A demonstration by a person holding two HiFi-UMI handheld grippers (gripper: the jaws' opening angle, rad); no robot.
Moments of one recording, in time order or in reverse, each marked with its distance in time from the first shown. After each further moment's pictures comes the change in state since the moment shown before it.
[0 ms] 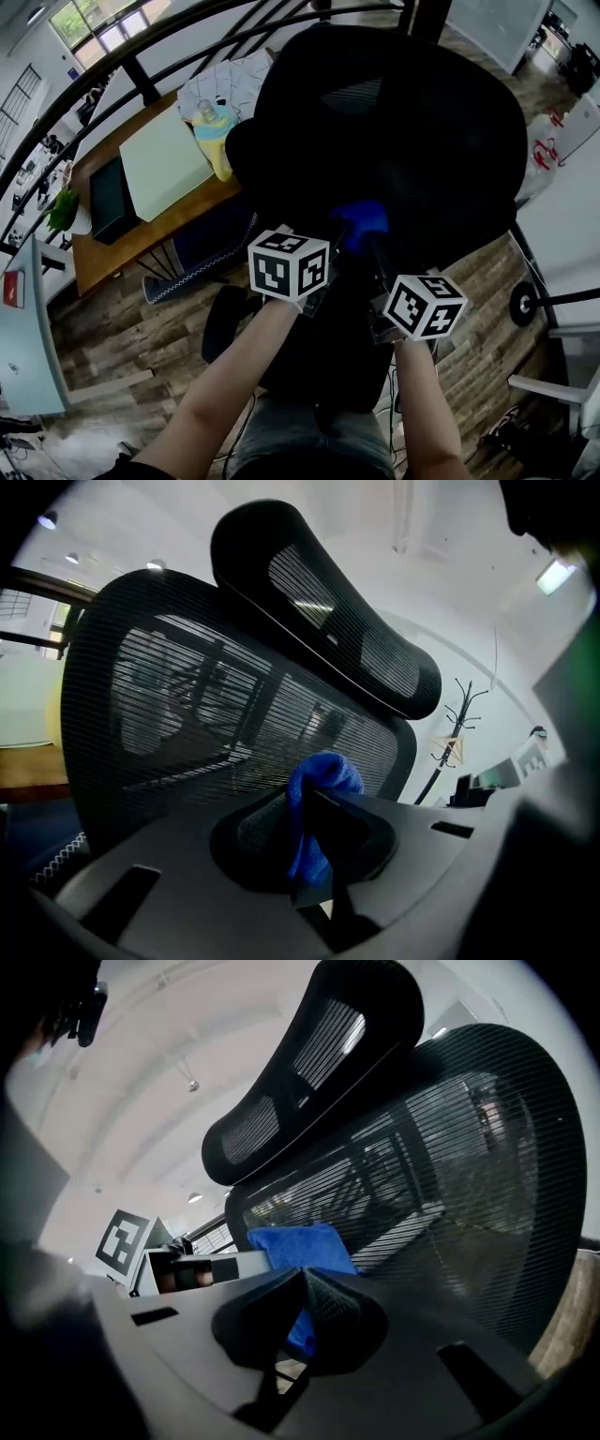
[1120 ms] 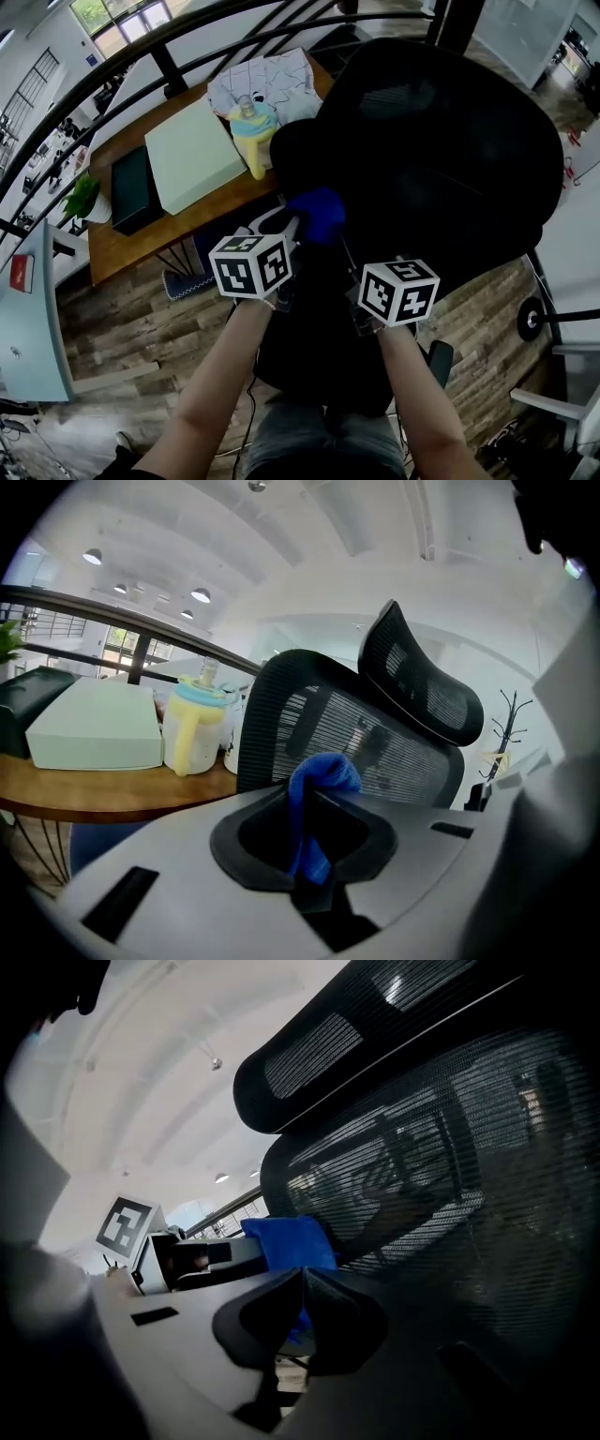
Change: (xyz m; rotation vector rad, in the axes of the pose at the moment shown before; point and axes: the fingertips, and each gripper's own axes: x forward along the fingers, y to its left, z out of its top) left arm -0.098 0.121 0.021 -0.078 -0.100 0.269; right arm 0.082 0.089 -0.030 -0.088 0.123 0.154
